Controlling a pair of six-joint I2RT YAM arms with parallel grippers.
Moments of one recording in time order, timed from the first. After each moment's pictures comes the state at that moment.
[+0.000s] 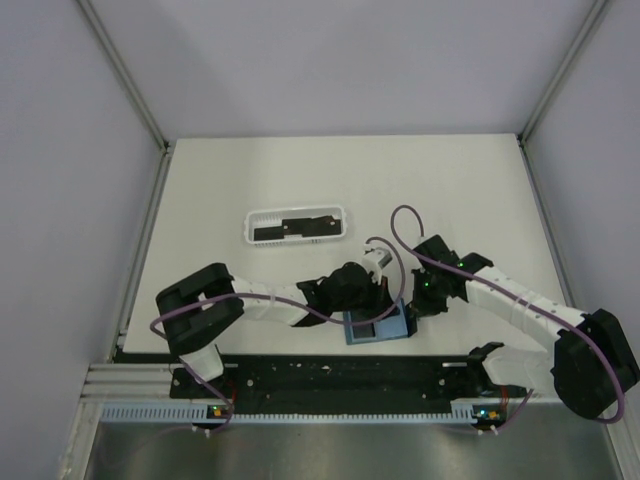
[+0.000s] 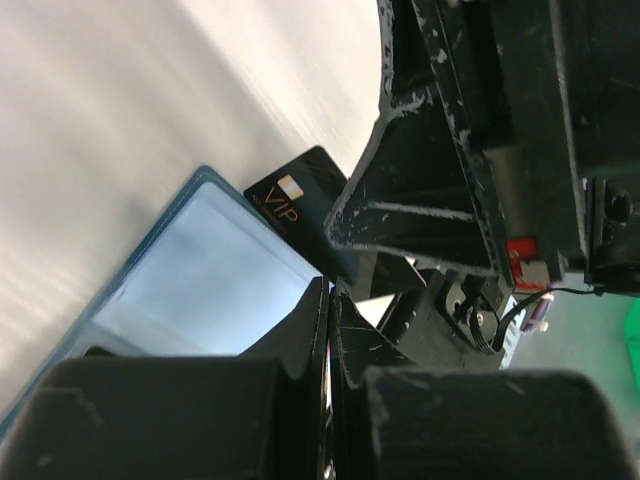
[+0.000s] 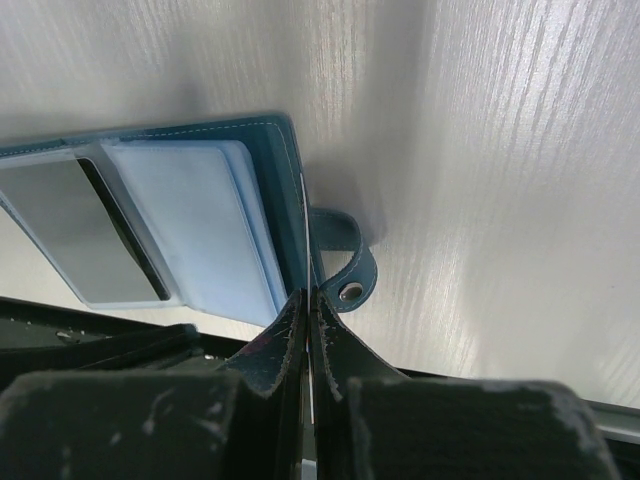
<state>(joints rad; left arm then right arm) -1.12 1.69 0.78 0.43 0.14 -0.72 0.56 1.17 0.65 -0.74 -0.07 0.65</state>
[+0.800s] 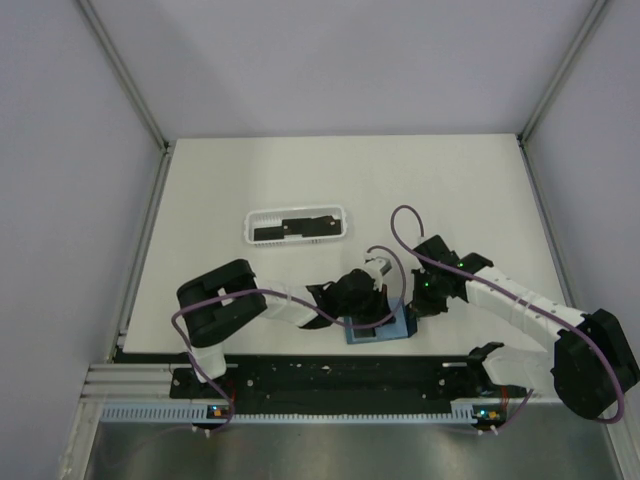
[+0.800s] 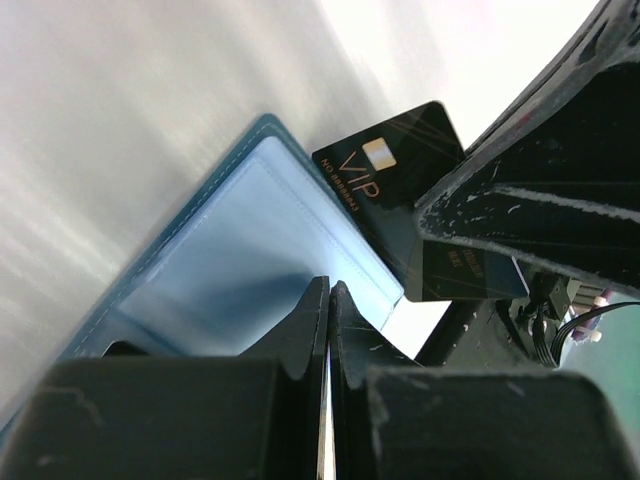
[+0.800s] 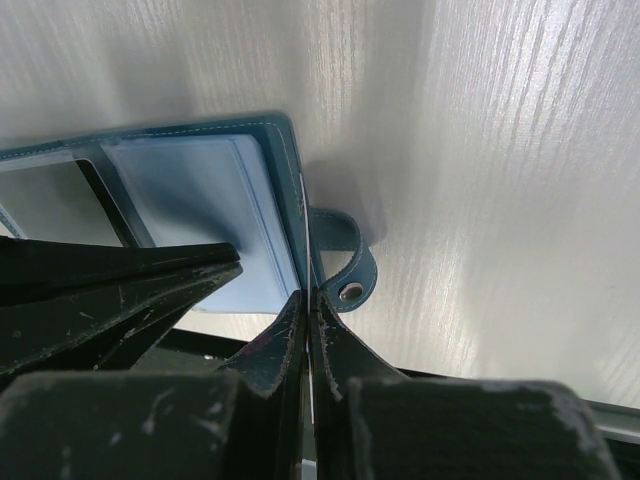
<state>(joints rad) -1.13 1.84 0.81 0.44 0.13 -0.76 0.56 1.17 0.65 -0.74 -0.07 0.65</state>
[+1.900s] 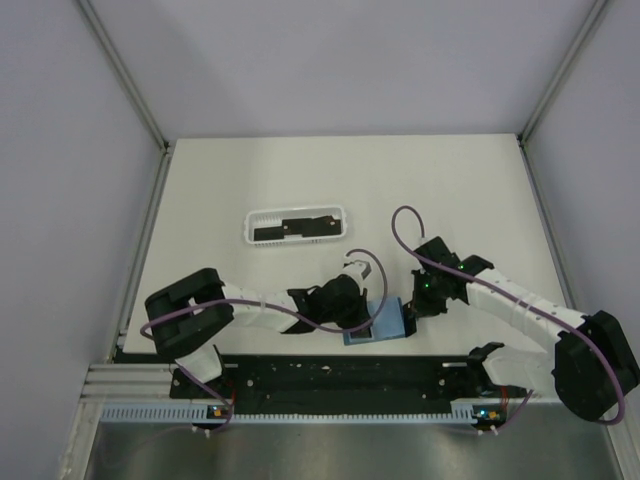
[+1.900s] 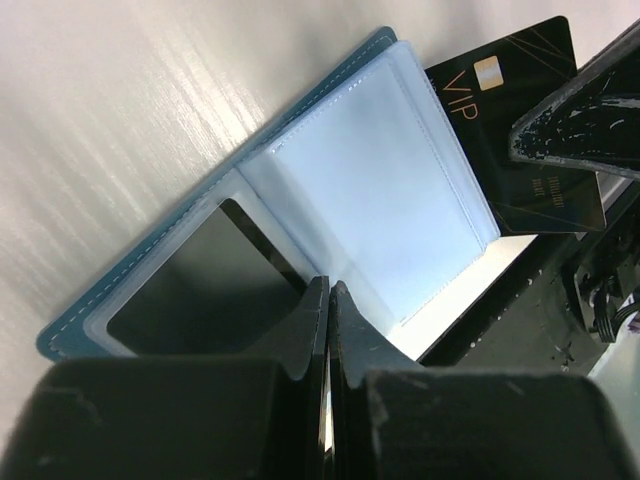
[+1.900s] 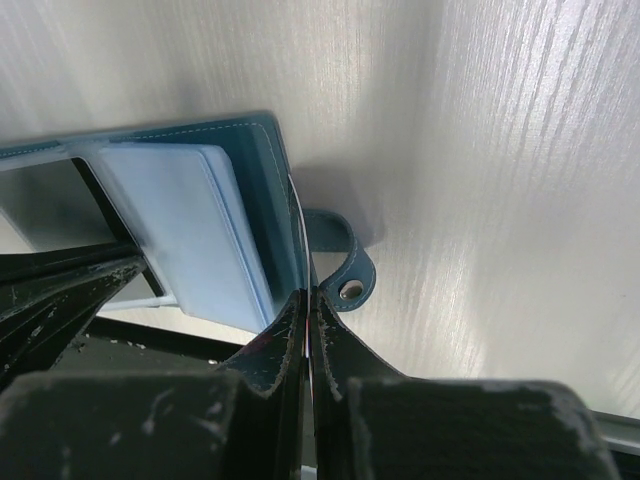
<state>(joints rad) -1.13 1.65 0.69 0.25 0.00 -0.80 0.55 1.16 0.63 -0.72 -0.08 0.66</state>
